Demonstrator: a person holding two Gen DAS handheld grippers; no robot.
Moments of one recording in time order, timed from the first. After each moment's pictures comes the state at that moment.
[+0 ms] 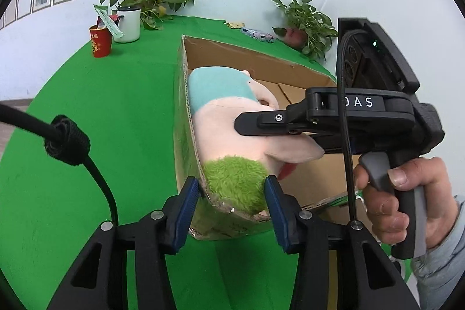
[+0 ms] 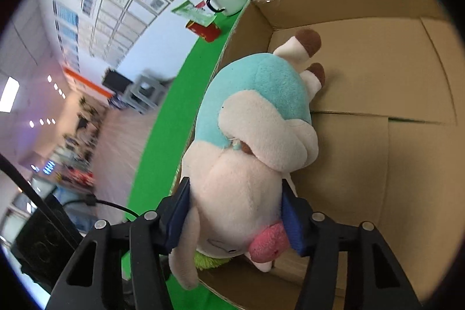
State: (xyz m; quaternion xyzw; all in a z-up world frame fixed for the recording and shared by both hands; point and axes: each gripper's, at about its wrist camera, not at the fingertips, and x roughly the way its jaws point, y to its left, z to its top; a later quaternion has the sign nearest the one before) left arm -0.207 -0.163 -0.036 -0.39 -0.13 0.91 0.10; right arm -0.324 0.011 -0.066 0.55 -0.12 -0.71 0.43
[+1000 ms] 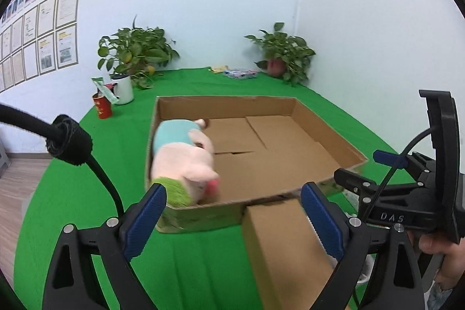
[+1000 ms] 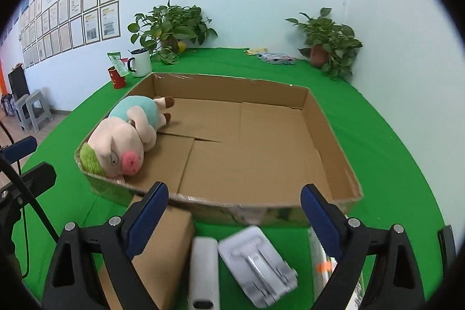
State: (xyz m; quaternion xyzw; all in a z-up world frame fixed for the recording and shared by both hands) left arm -0.123 -0.056 0.044 -0.29 -0.04 0.95 0.07; right arm -0.168 0.172 0.009 0.32 0.10 -0.93 0.15
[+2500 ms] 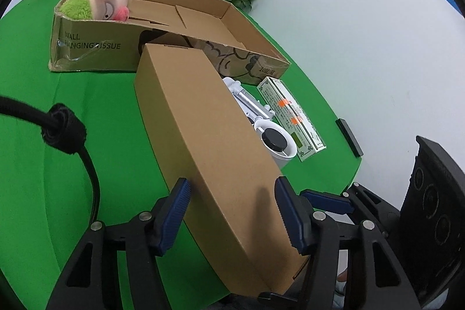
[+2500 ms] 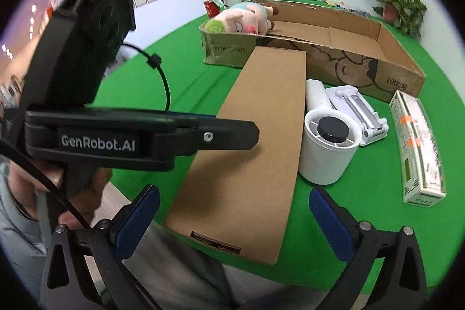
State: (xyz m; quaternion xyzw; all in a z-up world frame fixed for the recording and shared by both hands) left arm -0.043 -0.021 -0.061 -0.45 -0.19 0.83 0.26; right arm -0.014 0.166 -0.057 0.42 0.13 -0.84 0.33
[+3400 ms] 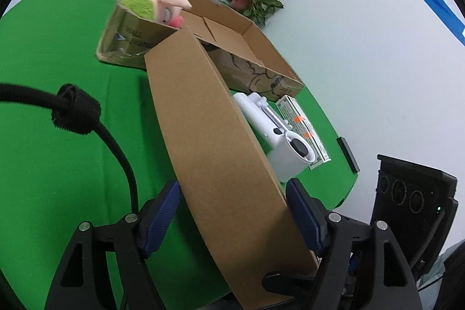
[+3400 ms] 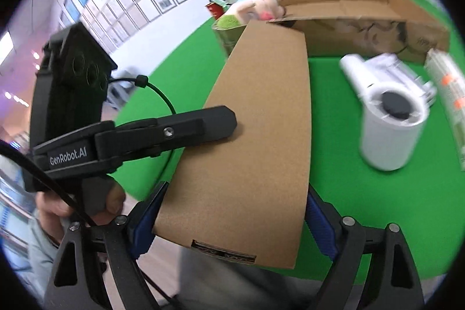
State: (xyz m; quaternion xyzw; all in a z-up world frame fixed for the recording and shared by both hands) left arm -0.025 -0.101 -0.057 -0.43 -0.23 0.84 0.24; right arm -0.025 0.144 -0.074 0.46 -0.05 -0.80 0.39
